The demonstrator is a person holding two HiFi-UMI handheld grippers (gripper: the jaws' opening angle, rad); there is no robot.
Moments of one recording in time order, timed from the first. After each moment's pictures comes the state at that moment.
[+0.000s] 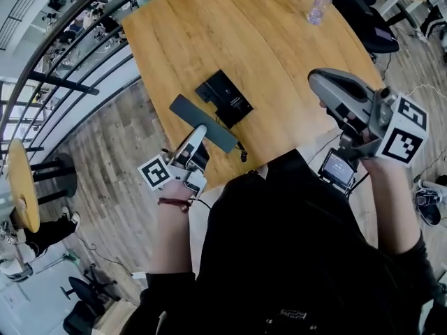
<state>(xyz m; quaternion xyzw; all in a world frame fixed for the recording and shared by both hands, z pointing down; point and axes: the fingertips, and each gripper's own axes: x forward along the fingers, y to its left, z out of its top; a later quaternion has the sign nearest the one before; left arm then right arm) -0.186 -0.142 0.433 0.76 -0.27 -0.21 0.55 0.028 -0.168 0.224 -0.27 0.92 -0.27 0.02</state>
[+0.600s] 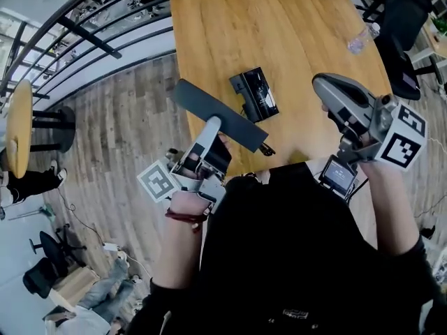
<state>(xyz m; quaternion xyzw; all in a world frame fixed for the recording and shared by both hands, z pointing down) -0.214 -0.109 0.308 0.72 -0.30 -0.39 0.49 -0.053 -0.173 0.228 -0.17 0.94 -0.28 0.00</state>
